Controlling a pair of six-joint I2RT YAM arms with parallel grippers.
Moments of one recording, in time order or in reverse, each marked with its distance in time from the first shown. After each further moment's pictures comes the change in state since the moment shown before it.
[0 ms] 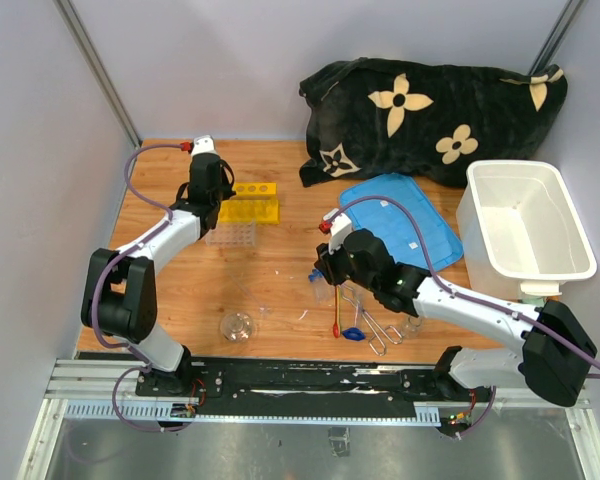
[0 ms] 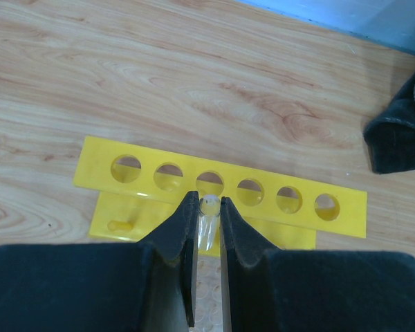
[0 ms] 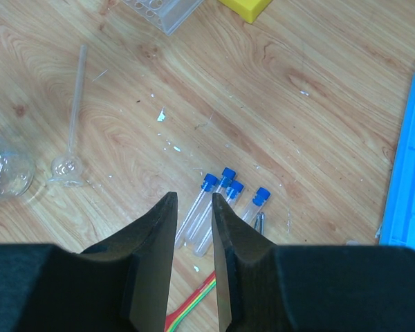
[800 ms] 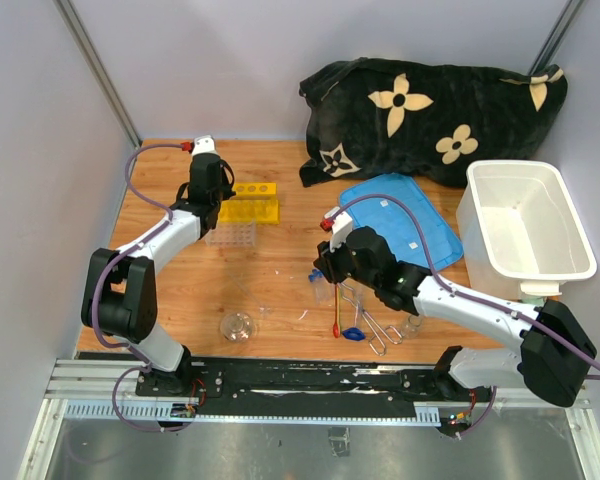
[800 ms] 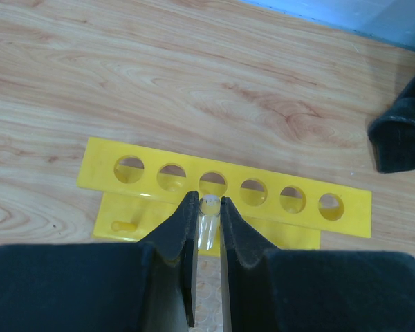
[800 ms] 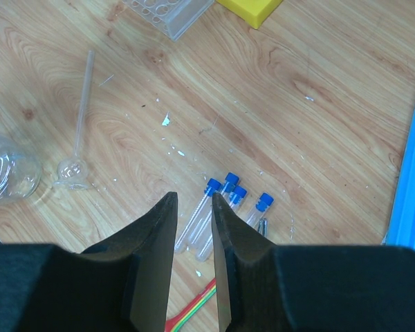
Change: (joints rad) left arm 0.000 0.002 0.000 0.000 -0.003 0.015; right arm -0.026 0.004 -0.005 0.025 -0.045 0.001
